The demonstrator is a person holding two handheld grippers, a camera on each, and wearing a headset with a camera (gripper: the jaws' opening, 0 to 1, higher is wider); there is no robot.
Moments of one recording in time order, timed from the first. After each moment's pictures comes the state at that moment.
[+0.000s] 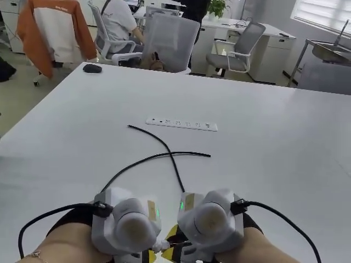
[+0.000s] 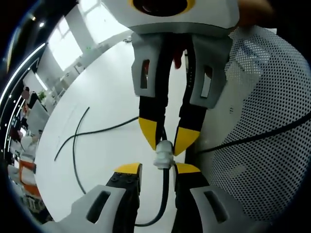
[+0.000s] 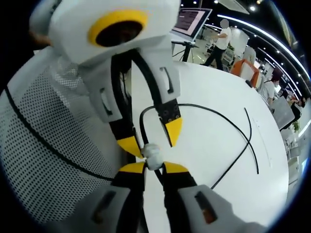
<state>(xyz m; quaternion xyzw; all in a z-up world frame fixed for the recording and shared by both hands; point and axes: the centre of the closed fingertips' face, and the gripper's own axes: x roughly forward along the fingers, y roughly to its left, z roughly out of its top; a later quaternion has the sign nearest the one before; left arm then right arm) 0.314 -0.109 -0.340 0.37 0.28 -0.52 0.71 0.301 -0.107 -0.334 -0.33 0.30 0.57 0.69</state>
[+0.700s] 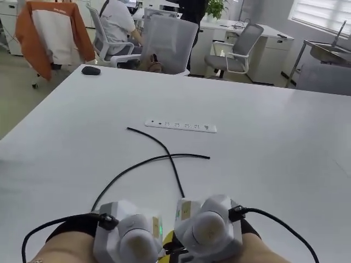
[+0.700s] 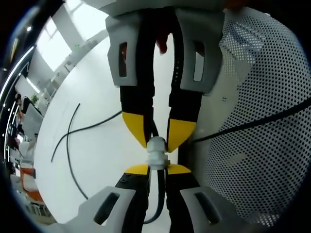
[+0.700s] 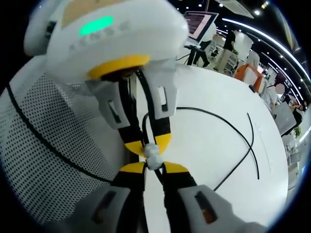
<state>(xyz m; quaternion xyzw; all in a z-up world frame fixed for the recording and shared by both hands) 0.310 -0.100 -0.359 0.40 0.30 -0.53 0.68 0.296 -0.100 -0.332 -0.34 0.29 0.58 0.68</state>
